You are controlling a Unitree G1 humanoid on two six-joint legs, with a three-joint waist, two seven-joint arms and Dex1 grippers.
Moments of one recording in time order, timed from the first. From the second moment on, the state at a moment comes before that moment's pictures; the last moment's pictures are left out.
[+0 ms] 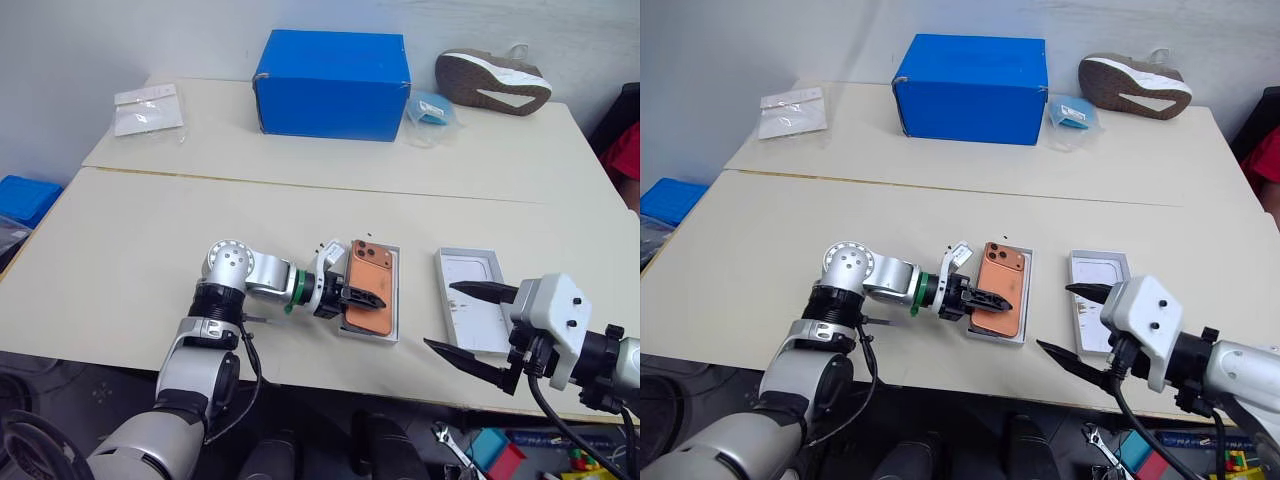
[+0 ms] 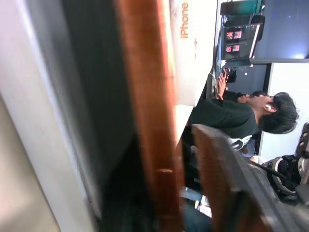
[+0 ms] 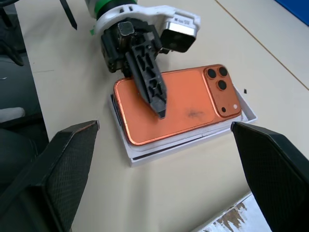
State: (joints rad) left arm -0.89 0.13 0.10 0.57 -1.16 1.61 -0.04; right arm 0.20 -0.84 -0.52 -0.94 0.66 0.78 0.83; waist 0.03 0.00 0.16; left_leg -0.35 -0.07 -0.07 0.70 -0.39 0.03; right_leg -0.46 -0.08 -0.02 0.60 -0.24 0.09
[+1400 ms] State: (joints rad) left arm -1.05 0.38 -0.26 0.47 -1.37 1.61 -0.17; right arm 0.21 -0.84 -0.43 -0.90 0.65 0.67 0.75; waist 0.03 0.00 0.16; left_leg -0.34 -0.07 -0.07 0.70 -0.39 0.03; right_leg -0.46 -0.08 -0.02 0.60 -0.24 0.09
